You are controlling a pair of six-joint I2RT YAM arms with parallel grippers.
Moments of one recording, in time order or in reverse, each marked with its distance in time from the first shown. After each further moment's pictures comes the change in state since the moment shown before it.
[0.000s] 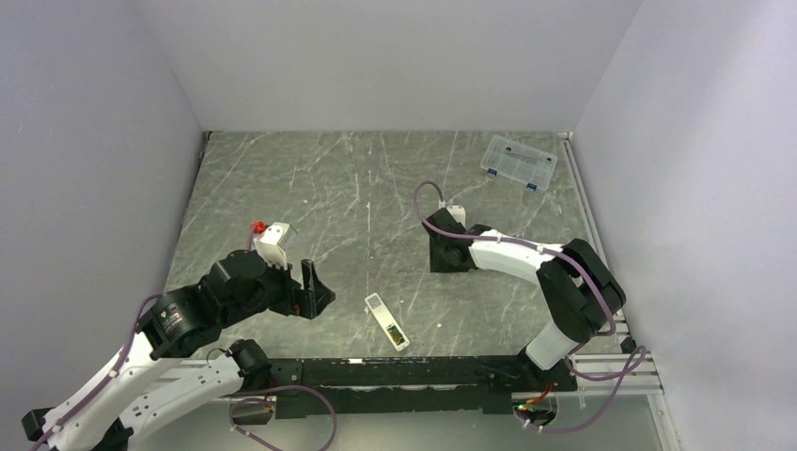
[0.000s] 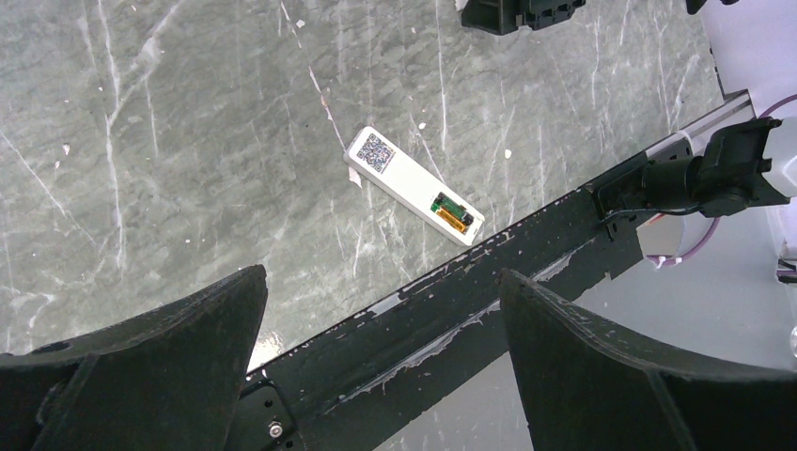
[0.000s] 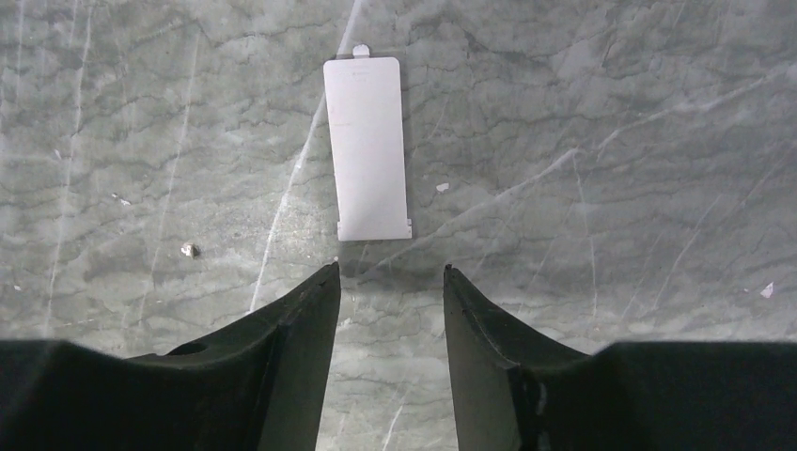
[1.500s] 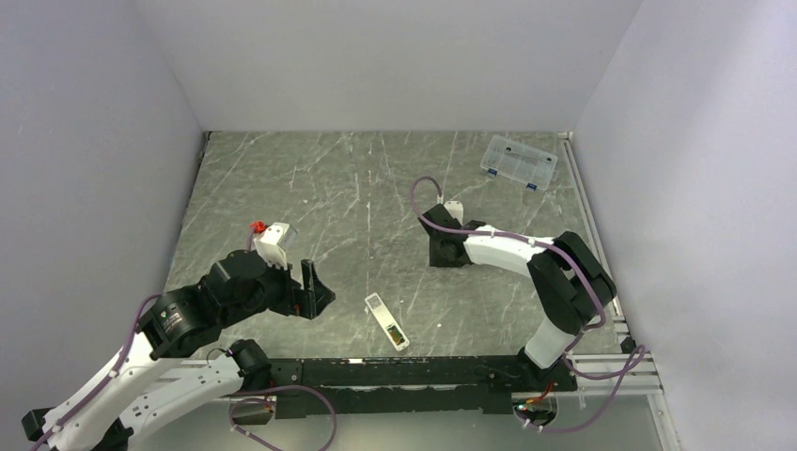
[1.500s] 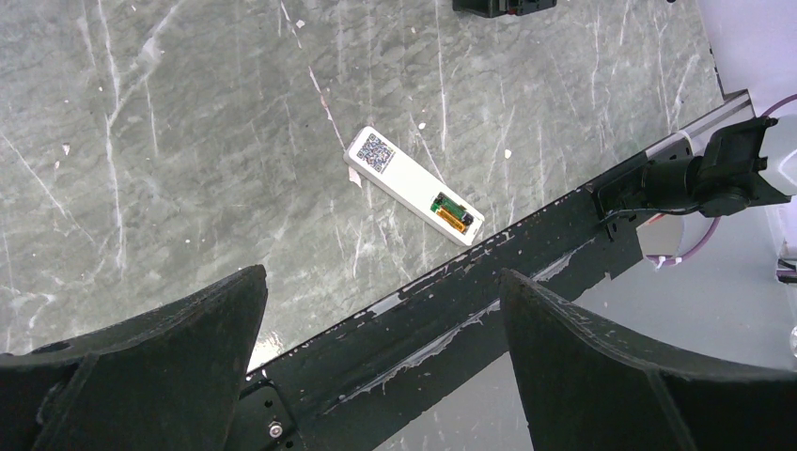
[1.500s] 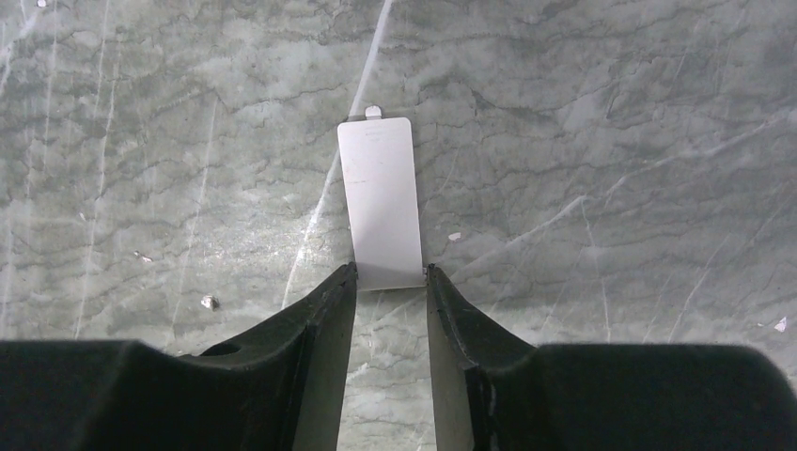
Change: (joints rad) left arm 0.000 0.000 0.000 0.000 0.000 0.000; right arm -0.010 0.066 0.045 0.032 0.025 0.020
